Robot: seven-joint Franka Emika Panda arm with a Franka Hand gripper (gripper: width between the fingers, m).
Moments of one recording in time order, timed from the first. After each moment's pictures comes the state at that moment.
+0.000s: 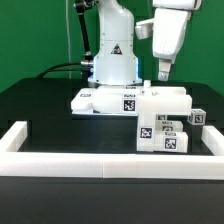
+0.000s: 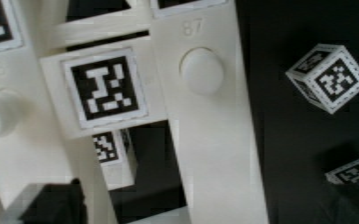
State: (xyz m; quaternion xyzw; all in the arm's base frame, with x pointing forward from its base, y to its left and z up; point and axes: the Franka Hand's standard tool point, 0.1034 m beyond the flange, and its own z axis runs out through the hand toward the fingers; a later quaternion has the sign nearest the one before) arm 0.497 0.067 0.124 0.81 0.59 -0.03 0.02
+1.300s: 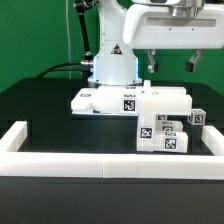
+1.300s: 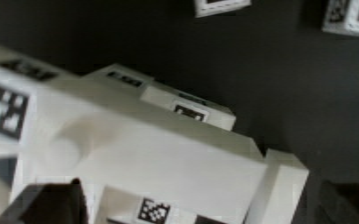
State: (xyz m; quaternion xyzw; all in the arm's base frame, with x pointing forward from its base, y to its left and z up) arm 0.472 0.090 0.128 1.00 0.04 -0.03 -0.01
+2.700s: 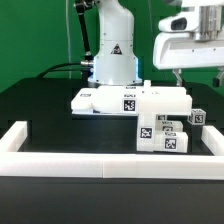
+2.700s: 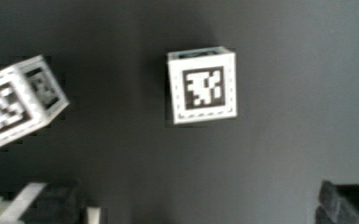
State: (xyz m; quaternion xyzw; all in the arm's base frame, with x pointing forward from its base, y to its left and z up) arm 0.410 0.165 0.077 1.00 0.03 0.01 -0.04
